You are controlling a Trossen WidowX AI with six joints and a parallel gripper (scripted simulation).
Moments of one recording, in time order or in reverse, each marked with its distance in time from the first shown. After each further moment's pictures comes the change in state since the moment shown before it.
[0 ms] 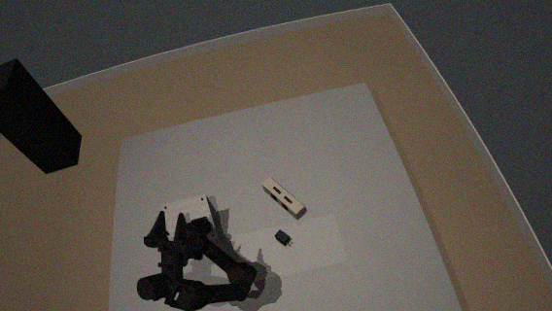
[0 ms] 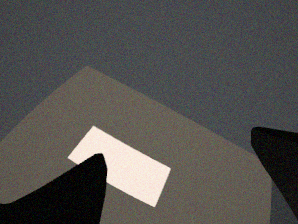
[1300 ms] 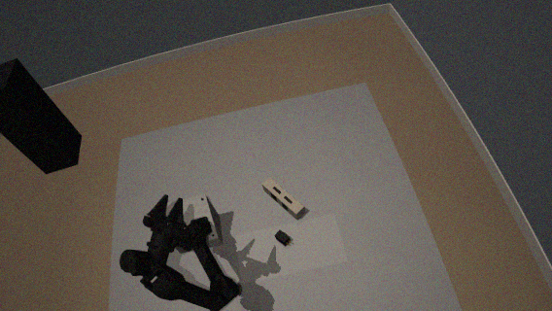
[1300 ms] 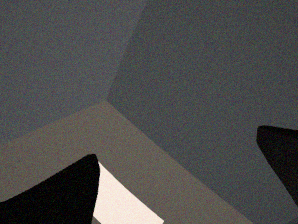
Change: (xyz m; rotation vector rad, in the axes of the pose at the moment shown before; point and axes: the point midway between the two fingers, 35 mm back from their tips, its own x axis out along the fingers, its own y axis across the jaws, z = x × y) arm 0.043 -0.014 0.007 -0.201 -0.264 0.089
